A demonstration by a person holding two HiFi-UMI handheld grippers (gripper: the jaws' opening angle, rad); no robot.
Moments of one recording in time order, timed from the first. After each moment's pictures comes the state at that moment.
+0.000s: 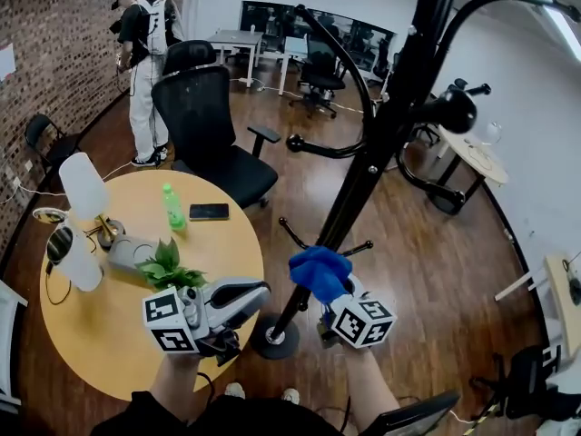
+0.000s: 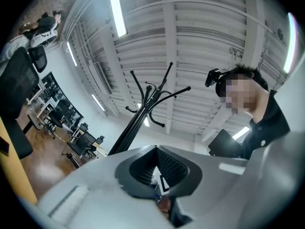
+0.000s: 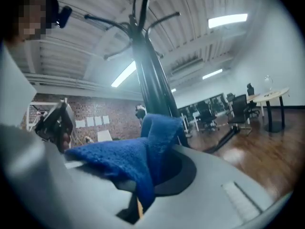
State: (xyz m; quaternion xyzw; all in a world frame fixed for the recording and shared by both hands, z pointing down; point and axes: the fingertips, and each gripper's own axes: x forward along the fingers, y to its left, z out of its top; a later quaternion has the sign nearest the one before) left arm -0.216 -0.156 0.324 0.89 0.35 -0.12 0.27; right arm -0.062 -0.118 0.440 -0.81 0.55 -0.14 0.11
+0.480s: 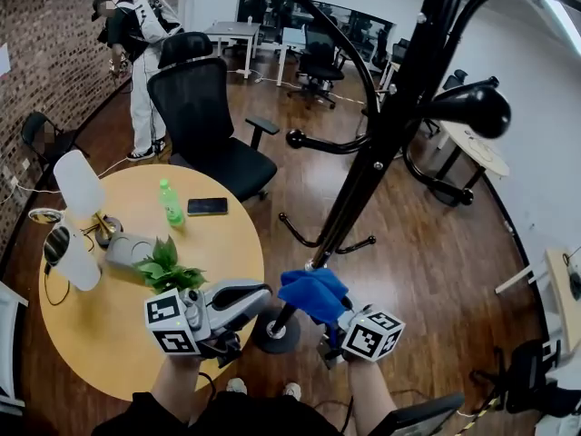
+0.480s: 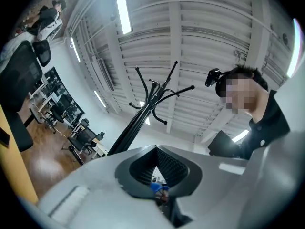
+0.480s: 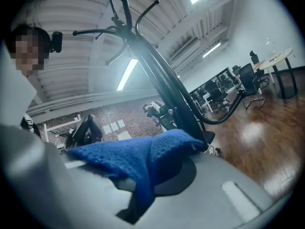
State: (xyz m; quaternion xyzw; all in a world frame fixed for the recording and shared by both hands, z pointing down) left arm -0.212 -0.157 0.341 0.88 0.35 -0.10 0.29; right arm -0.111 -0.109 0.451 -0.74 0.61 -0.21 0.19
